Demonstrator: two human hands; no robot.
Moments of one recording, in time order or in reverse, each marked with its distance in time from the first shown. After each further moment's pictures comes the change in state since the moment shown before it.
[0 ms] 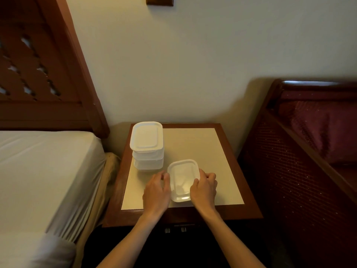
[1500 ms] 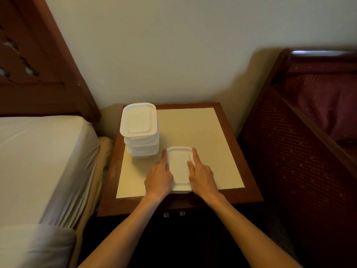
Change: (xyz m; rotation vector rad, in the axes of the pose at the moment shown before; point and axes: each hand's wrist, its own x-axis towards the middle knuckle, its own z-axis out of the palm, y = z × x) left_hand 0.016 -0.002 0.022 0.317 -0.260 -0.035; right_hand 0.015 0.023 0.007 -0.065 -0.201 -0.158
